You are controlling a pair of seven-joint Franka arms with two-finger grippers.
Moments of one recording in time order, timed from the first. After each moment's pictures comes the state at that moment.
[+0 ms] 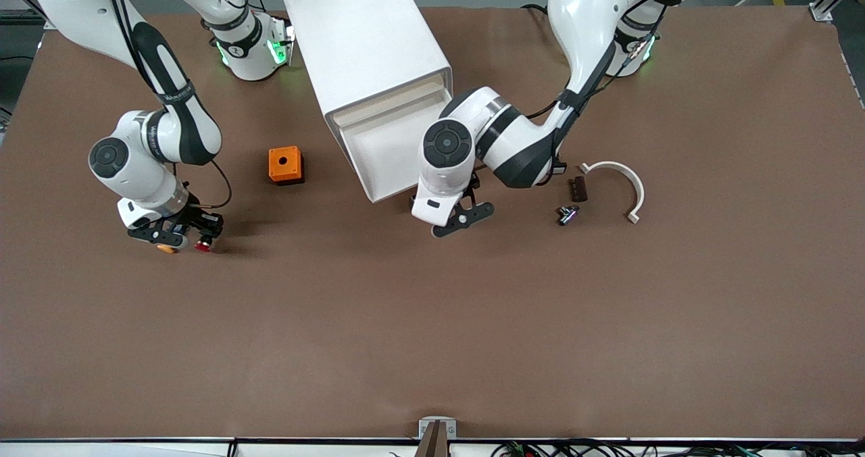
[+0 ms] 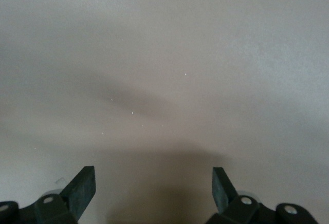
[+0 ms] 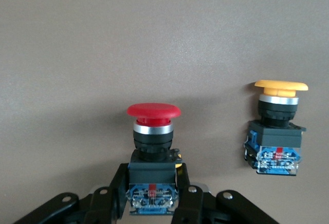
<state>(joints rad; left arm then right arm) -0.65 0.72 -0.16 -1.30 -0.01 1.93 -1.18 0.03 0.31 -0.08 -2.33 0.04 2.69 0.13</state>
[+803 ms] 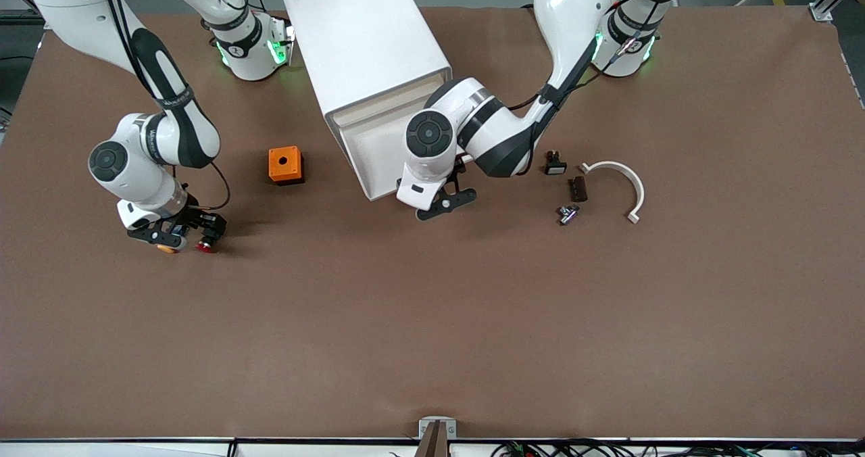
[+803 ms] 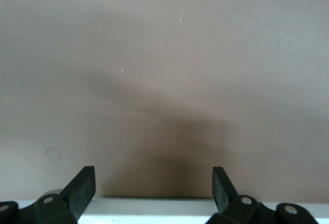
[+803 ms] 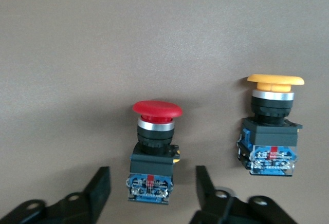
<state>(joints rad) -0.70 0.72 -0.16 -1.33 -0.09 1.93 -1.18 0.01 0.34 -0.08 -2.33 0.04 2.69 0.13</state>
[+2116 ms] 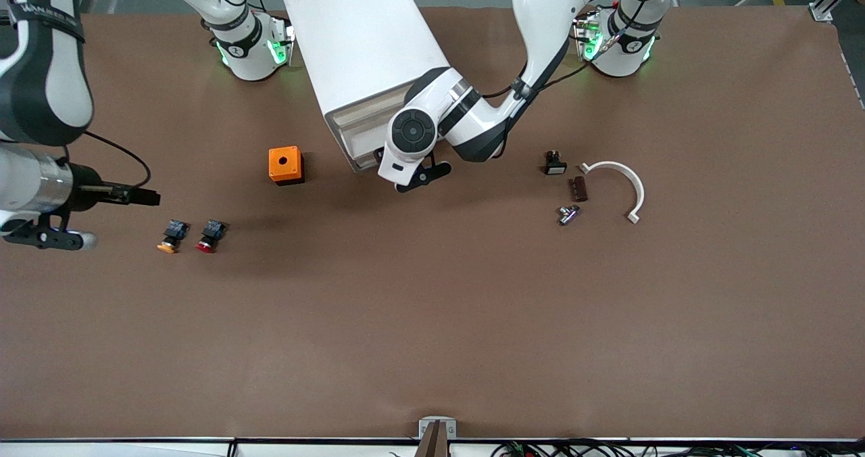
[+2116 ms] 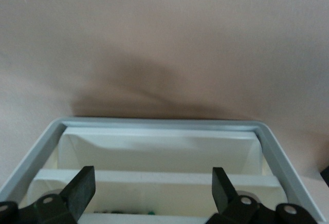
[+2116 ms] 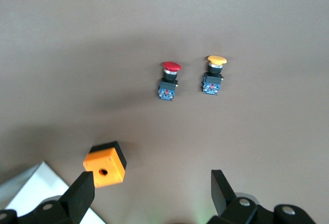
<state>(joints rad) -0.79 0.74 -0.16 -1.38 -0.35 1.93 -1.18 0.01 0.24 -0.08 -1.55 0.03 1.52 0.03</state>
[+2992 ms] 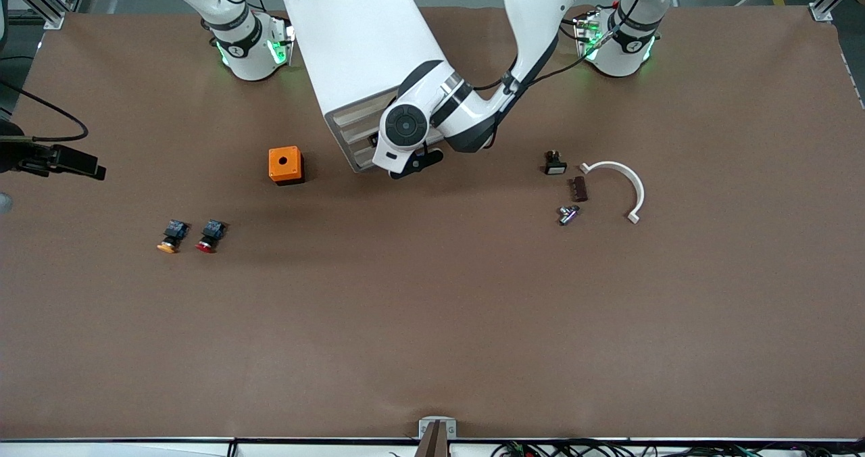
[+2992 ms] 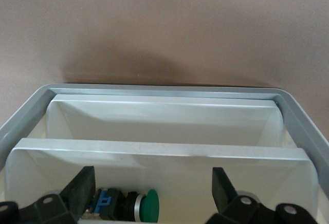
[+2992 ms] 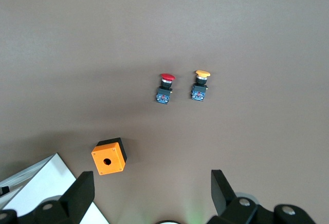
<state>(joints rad) -0.82 0.74 -0.16 -1.41 -0.42 1.93 -1.18 0.00 0.17 -0.09 -1.42 0.03 1.43 -0.01</state>
